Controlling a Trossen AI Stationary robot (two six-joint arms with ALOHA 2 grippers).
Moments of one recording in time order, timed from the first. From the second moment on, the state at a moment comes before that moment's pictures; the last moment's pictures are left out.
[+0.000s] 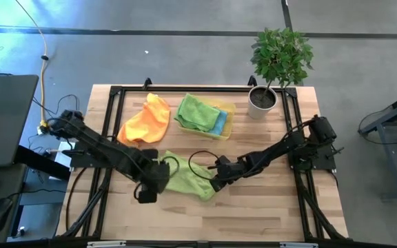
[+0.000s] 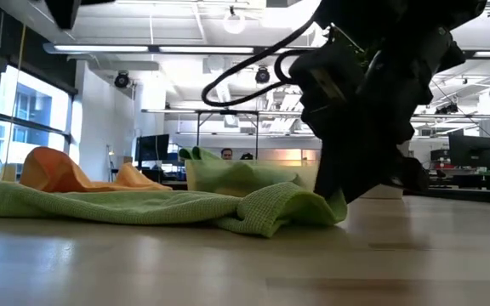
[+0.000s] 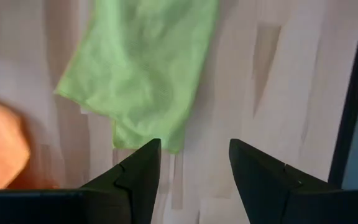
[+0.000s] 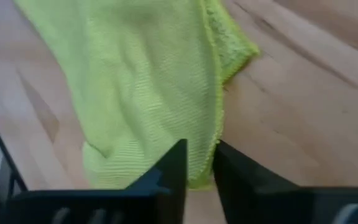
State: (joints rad) left arm -0.40 1.56 1.44 -1.28 -0.09 -0.57; right arm 0.31 1.80 0.89 -0.01 0.01 1.25
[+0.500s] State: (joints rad) left arm -0.39 1.43 1.44 -1.10 -0.22 -0.50; right arm 0.32 1.66 0.89 -0.08 0.00 1.10
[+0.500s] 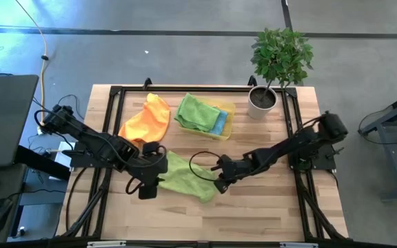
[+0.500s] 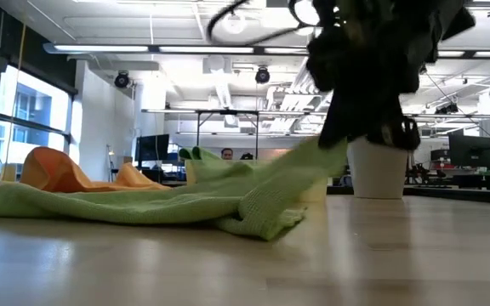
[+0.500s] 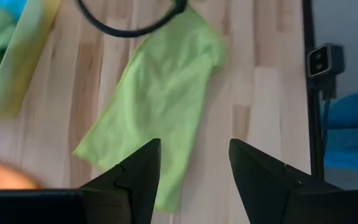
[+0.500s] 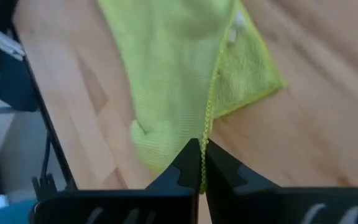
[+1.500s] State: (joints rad) left arm -0.11 1.64 1.10 0.02 0.17 -0.19; right arm 0.44 1.46 1.24 -0.67 0.07 0.61
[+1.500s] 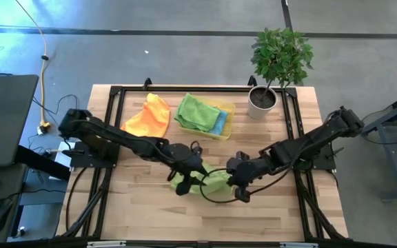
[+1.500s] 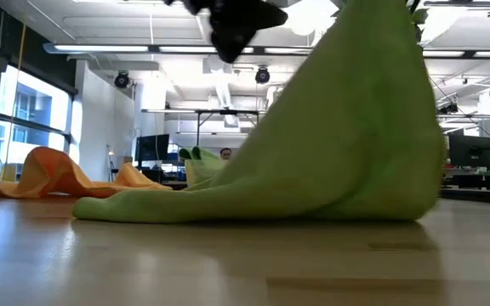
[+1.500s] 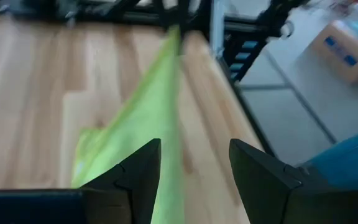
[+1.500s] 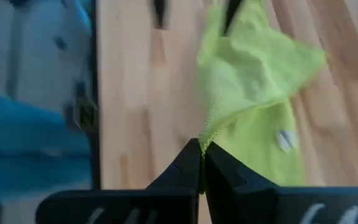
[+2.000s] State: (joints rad) left arm -0.10 1.89 1.10 0.58 0.22 -0.23; right arm 0.43 1.66 1.50 -0.90 -0.11 0.44
